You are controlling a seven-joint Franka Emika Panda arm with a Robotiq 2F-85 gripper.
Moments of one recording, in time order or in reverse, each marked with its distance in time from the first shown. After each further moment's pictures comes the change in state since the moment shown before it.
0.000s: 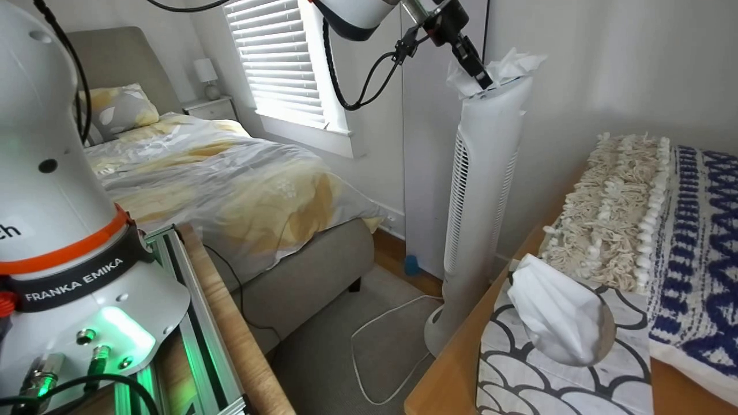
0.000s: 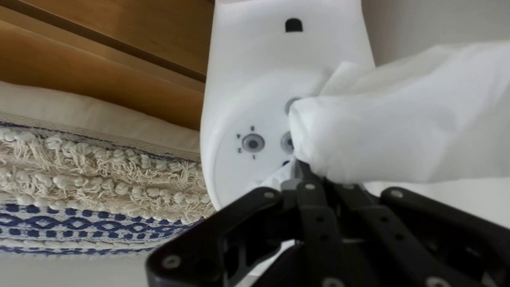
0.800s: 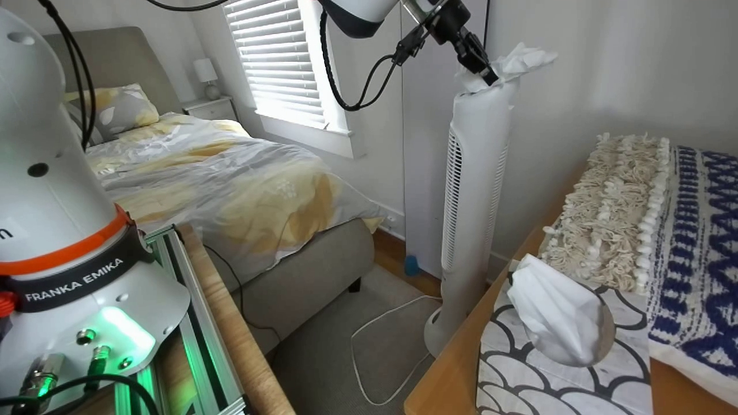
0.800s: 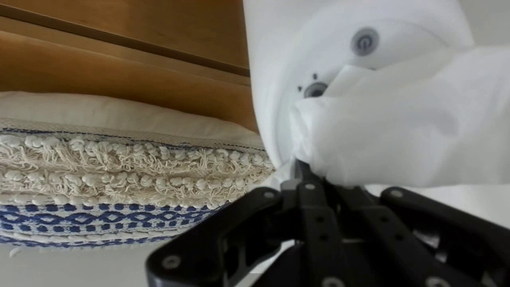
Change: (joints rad) arm -0.116 -0.017 0.124 0.050 -0.237 -0.088 0.318
